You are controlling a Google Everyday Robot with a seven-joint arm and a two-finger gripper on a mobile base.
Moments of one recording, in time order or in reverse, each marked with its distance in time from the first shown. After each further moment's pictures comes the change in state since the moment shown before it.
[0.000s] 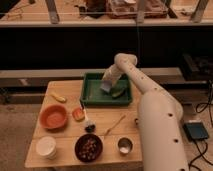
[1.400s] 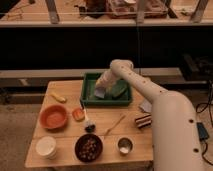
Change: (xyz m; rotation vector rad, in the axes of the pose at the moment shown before) arm -0.076 -0.010 -0.018 0.064 -0.063 -0.117
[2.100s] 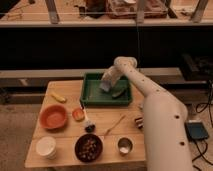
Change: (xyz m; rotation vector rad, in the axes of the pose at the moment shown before) arm 0.080 0.015 0.016 -0.039 0.147 0.146
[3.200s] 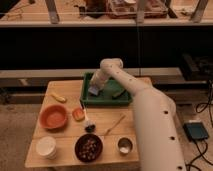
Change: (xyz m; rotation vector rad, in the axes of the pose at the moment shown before) arm -0.066 -0.039 0.022 -0.017 -0.111 -0.074
